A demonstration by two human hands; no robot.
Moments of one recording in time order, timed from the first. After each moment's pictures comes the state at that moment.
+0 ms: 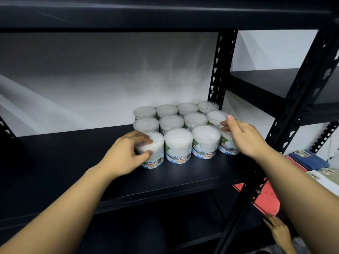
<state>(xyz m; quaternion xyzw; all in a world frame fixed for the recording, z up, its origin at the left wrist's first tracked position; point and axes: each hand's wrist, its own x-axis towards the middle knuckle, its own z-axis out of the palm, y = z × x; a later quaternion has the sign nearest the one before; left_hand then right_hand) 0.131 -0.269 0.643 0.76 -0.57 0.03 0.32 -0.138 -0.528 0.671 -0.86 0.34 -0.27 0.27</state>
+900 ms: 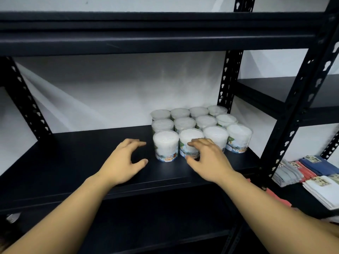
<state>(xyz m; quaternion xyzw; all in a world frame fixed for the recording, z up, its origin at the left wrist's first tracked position) 0.122 -0.182 0.639 0.81 -0.50 0.03 0.30 -0.094 -0.397 0.644 -0.93 0.23 -0.24 0.14</state>
